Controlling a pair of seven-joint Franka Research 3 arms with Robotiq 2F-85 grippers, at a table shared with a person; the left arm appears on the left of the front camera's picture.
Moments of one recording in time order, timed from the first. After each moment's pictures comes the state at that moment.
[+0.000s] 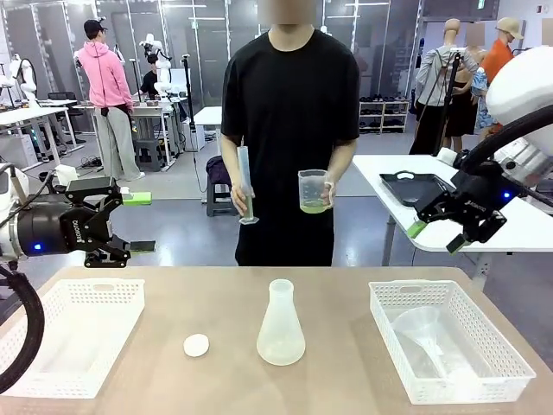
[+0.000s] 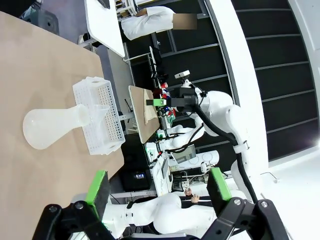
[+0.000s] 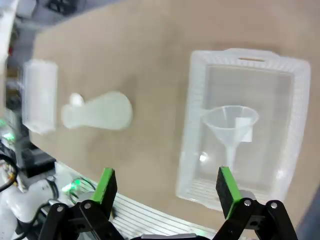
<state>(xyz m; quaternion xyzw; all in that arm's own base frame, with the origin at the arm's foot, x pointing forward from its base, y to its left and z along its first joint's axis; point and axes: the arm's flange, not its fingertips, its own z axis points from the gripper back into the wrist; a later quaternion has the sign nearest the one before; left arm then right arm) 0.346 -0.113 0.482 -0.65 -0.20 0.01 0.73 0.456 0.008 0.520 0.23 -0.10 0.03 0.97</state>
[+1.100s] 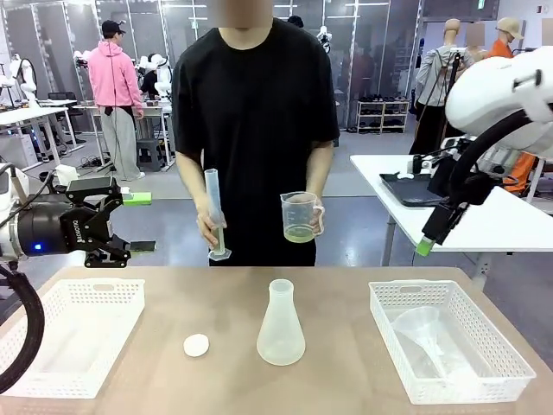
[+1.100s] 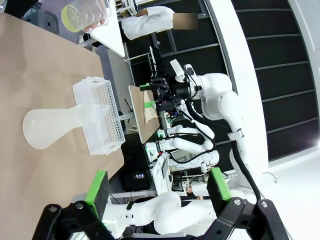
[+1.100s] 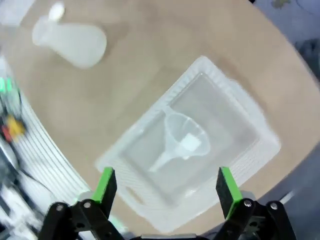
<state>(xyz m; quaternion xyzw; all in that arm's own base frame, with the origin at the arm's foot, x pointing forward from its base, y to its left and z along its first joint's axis) 0.346 -0.113 0.482 -0.65 -0.20 0.01 0.73 0.508 0.022 0.505 0.12 -0.08 0.41 0.90</state>
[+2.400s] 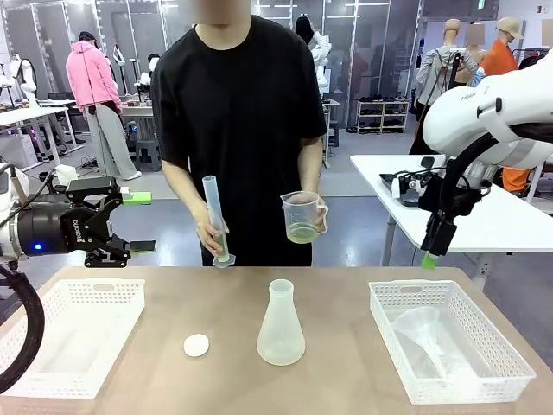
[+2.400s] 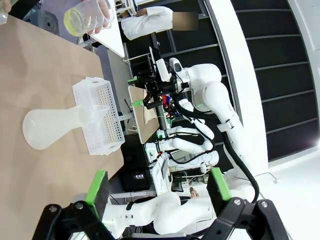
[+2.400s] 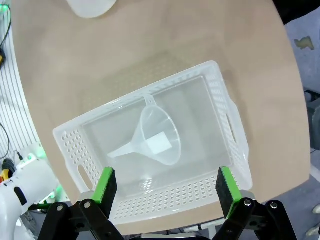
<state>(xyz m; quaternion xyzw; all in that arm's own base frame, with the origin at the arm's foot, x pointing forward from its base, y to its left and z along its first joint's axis) 0.346 -0.113 0.482 -0.65 -0.20 0.01 0.73 0.535 0.025 0.467 0.10 -0.04 0.56 0.82</state>
